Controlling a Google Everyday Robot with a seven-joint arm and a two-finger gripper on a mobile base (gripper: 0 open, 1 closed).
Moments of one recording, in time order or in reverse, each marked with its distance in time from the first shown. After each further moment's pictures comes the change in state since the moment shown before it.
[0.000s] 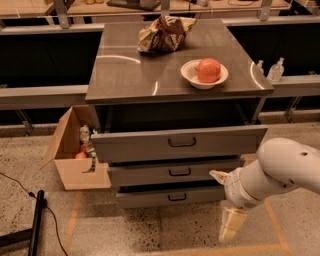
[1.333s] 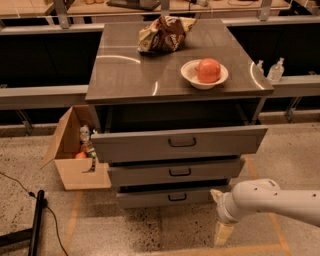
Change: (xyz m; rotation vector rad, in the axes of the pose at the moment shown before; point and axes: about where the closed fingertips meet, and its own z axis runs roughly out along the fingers) arm 0.124 -0.032 0.172 0.077 0.159 0.032
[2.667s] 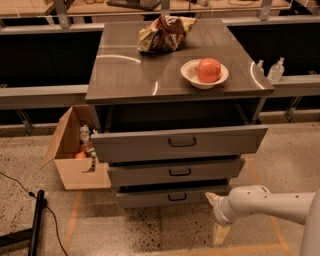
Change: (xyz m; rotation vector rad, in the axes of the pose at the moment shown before) arm 0.022 -0.013 0.073 0.002 -0.033 -0.119
